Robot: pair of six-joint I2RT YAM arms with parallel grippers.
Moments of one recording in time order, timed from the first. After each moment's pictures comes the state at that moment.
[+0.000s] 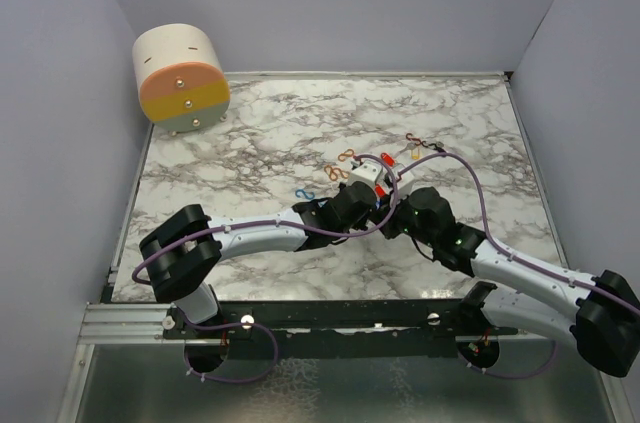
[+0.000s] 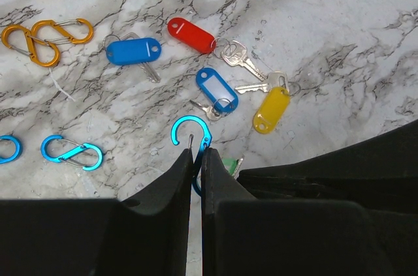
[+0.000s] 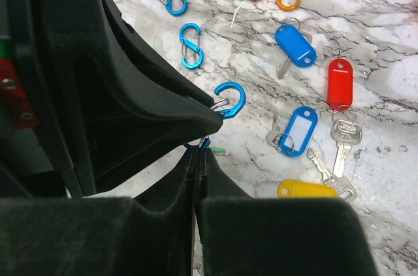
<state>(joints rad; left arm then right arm) -1.10 1.62 0.98 -0.01 -0.39 -0.46 0.77 1.00 0.44 0.10 0.00 0.21</state>
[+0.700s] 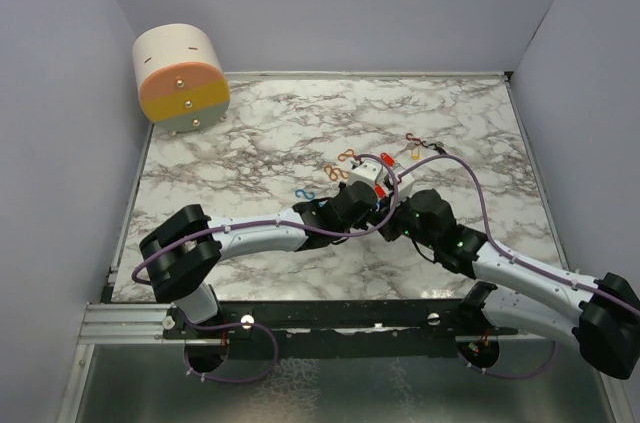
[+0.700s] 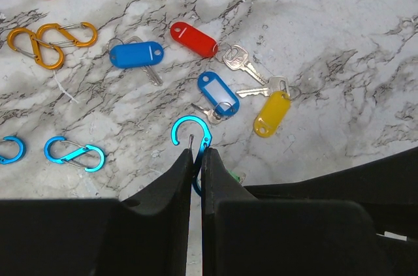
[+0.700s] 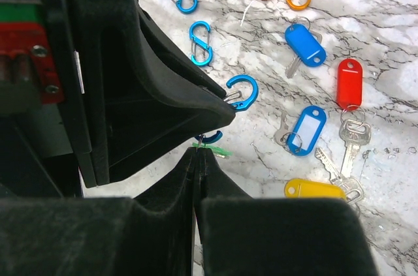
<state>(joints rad) -1.10 1.62 0.99 -0.01 -0.41 -0.46 0.79 0.97 0.43 0.10 -0.01 0.21</state>
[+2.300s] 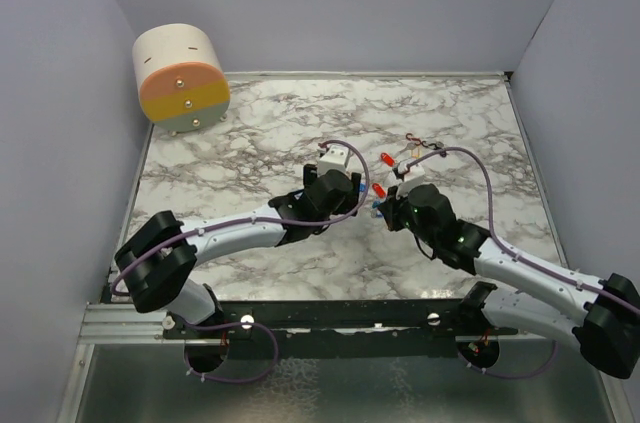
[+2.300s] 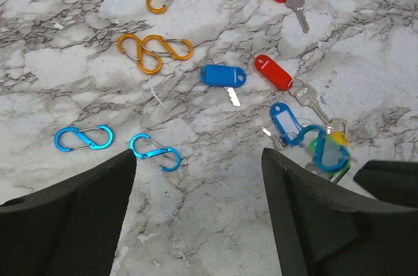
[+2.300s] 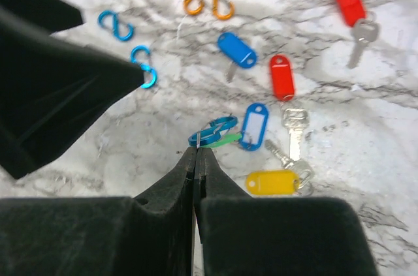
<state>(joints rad) -1.00 1.51 0.91 -0.01 -0.49 -0.51 0.79 0.96 0.47 0.02 0.19 0.28</state>
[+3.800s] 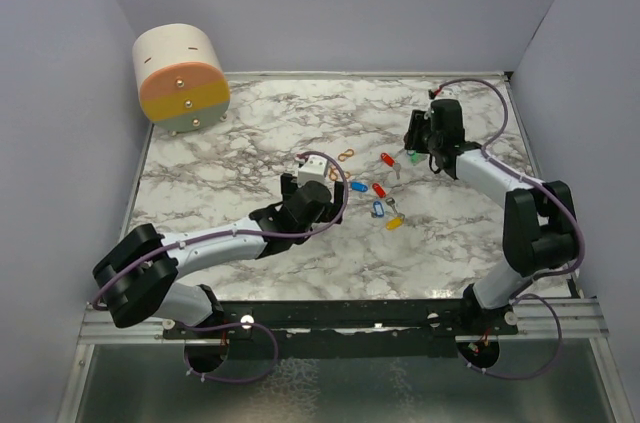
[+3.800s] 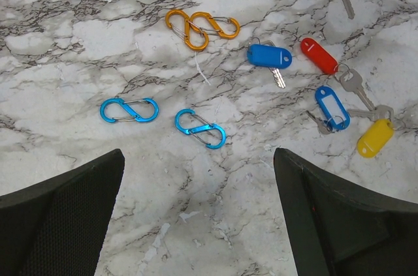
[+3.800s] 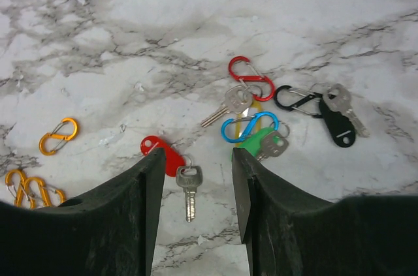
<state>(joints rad) -0.96 1.35 0.70 0.06 -0.53 -0.51 0.23 1.62 1.02 0.03 0.13 0.25</state>
